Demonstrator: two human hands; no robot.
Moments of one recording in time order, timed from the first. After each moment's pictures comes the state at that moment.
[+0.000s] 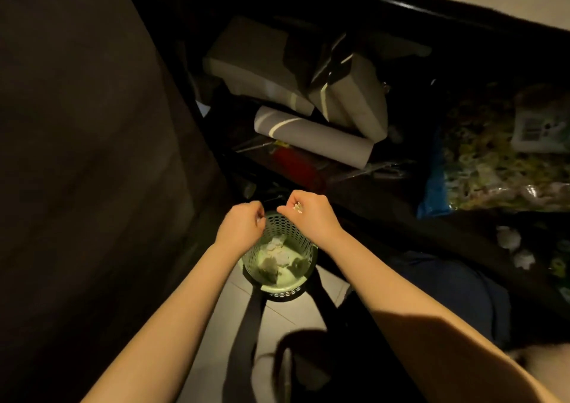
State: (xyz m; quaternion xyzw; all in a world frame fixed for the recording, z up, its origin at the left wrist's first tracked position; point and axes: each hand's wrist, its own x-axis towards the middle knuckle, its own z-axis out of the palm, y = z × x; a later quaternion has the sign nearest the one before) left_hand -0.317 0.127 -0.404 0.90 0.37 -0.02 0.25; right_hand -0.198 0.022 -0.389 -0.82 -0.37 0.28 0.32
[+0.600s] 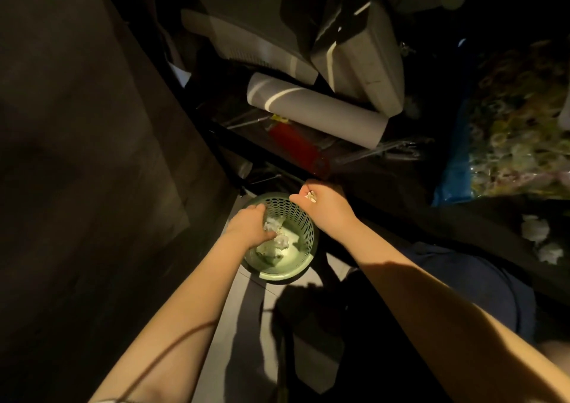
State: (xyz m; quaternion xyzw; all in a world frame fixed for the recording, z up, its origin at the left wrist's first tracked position) left_hand -0.301 0.133 -0.487 0.87 0.35 -0.25 0.24; right_hand -0.176 0.020 -0.420 -0.83 -0.31 0.37 0.27
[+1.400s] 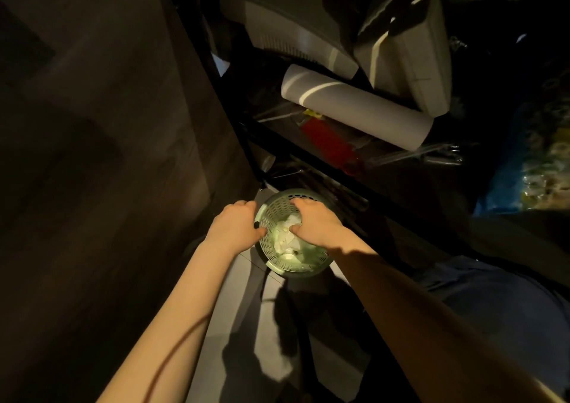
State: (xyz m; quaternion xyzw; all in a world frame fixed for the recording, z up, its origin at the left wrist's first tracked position) left_hand -0.352 0.159 -0.437 0.87 0.39 -0.23 0.22; right_hand -0.215 0.062 -0.476 -0.80 -0.44 0.40 0.06
